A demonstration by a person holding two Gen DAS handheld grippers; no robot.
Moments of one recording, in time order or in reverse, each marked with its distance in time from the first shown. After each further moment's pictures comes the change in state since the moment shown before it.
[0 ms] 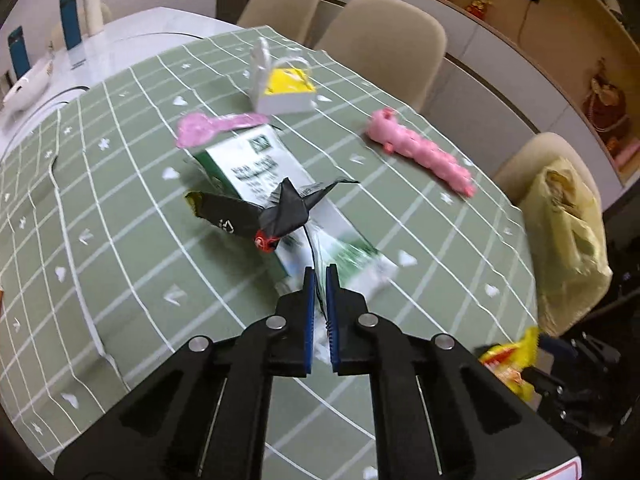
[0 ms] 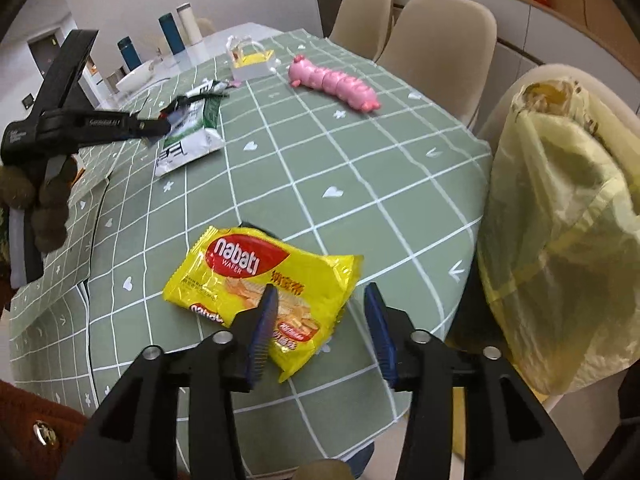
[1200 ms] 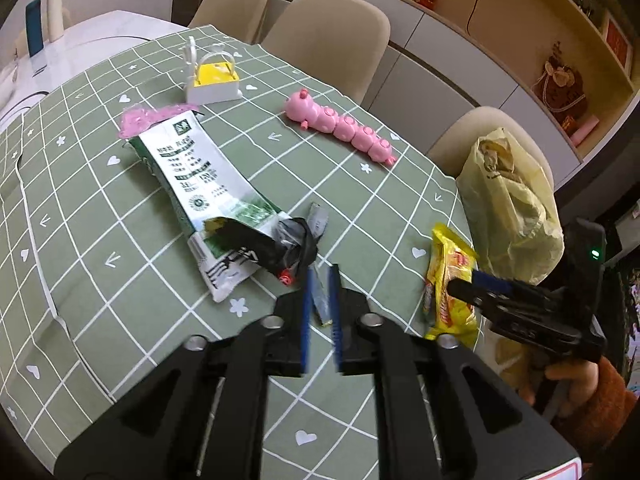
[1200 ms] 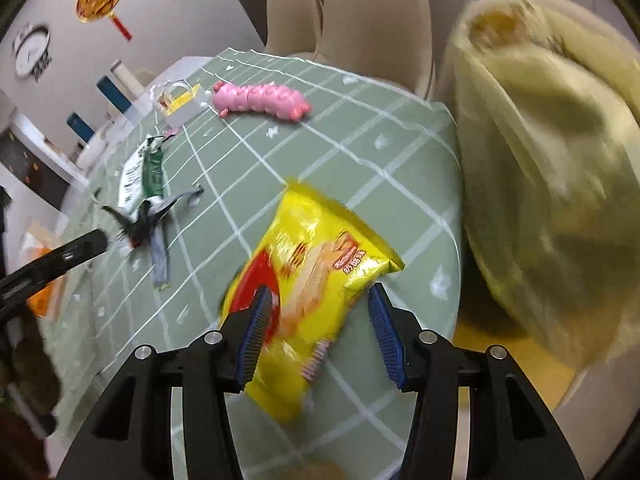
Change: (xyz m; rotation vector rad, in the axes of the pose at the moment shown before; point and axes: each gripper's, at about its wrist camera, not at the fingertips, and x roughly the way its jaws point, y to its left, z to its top) left arm -0.018 -0.036 -0.023 0.052 0.004 -0.144; right arm 0.037 -0.031 0.033 0.251 0.025 -0.014
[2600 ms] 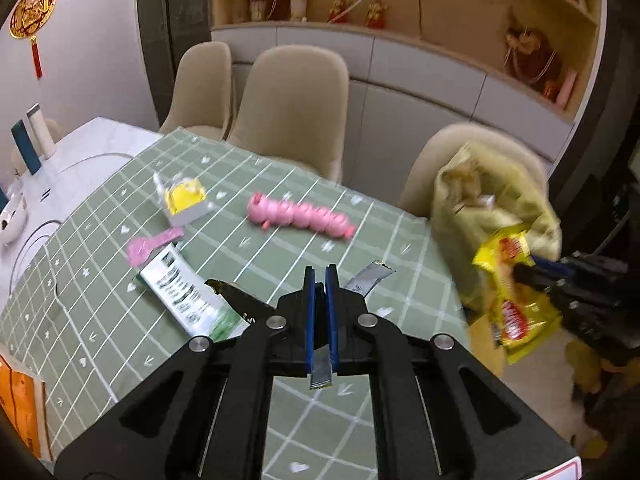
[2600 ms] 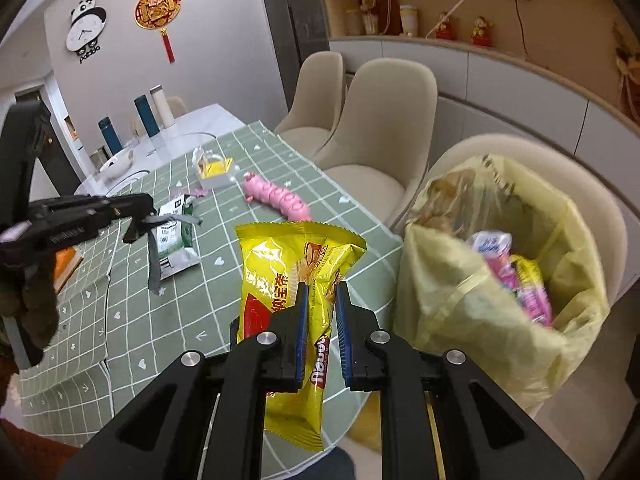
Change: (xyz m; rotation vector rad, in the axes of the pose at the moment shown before) left arm -0.042 -0.094 0.044 0.265 -0.161 0.111; right arm -0.129 -0.018 0.009 -0.161 -0.278 -0.035
